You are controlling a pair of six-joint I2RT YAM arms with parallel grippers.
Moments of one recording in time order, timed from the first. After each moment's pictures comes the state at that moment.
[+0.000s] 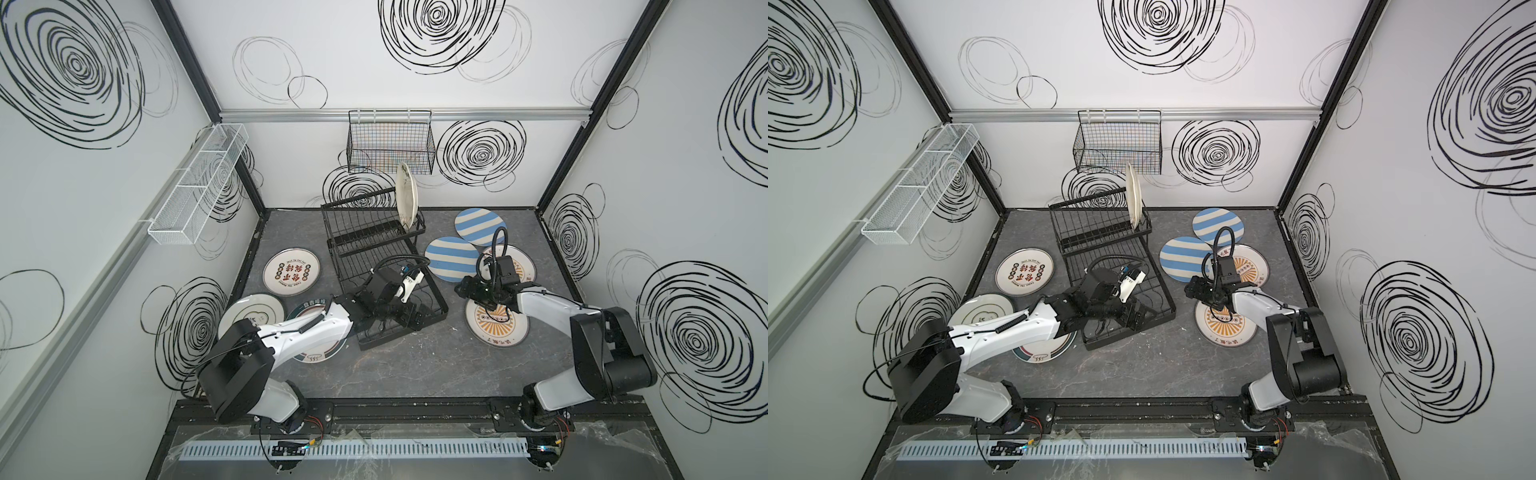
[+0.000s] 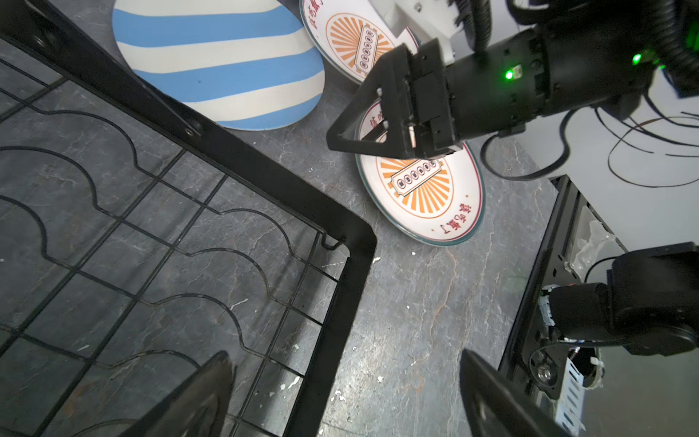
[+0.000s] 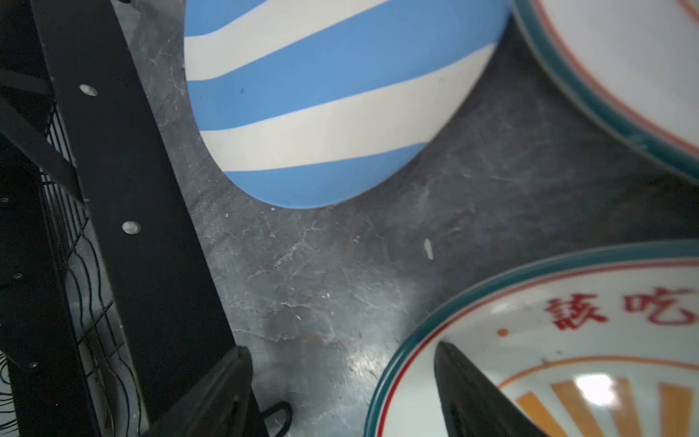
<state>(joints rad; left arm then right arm) -0.78 1.44 0.86 -0.09 0.28 -0.31 0.22 1.53 0.75 -0.18 -0.29 0.60</state>
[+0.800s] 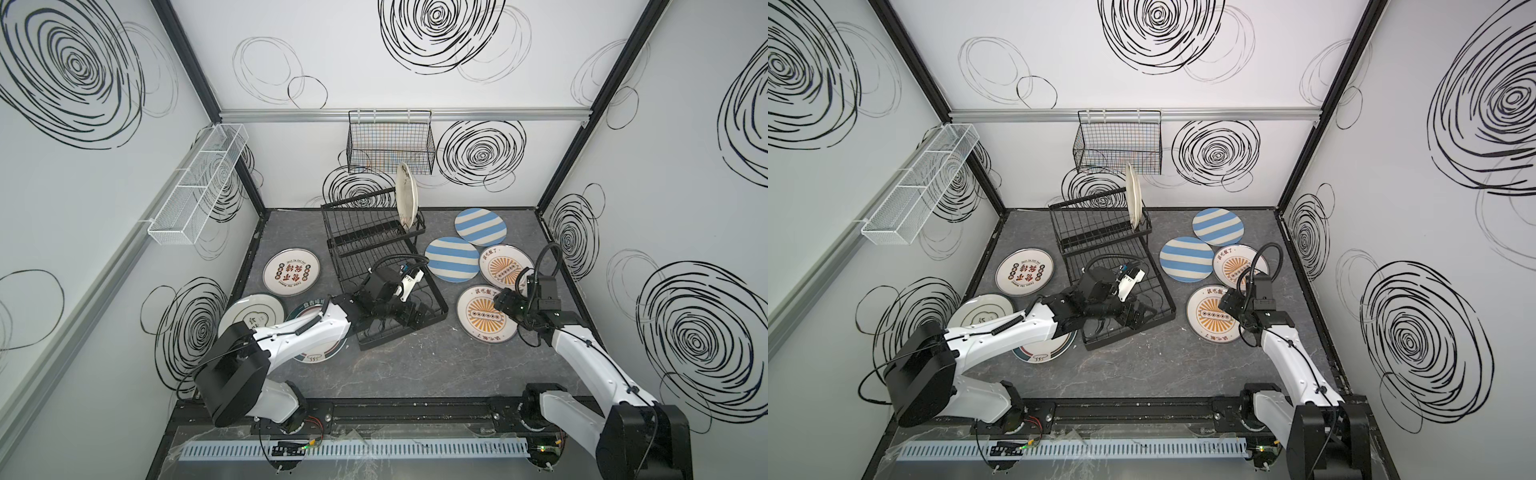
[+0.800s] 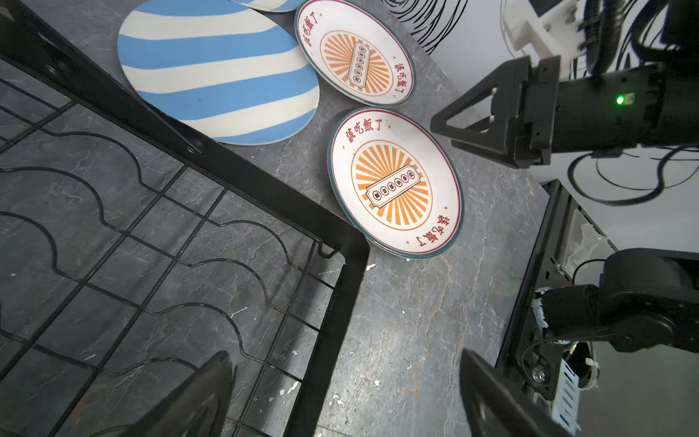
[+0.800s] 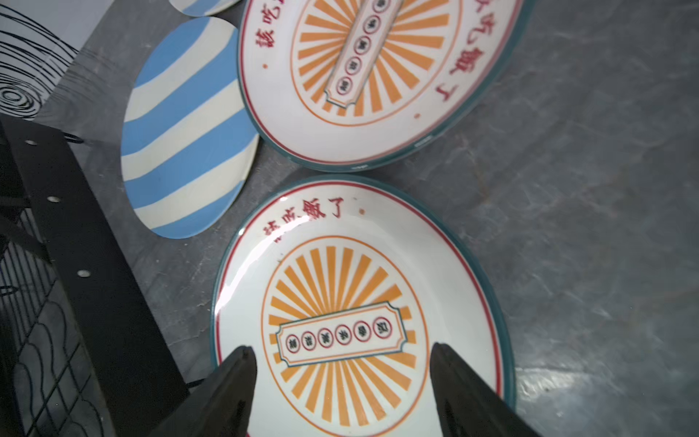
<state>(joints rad) -0.79 1.43 0.86 -0.08 0.29 -0.30 -0.02 0.98 0.51 -0.44 -0.08 0.62</state>
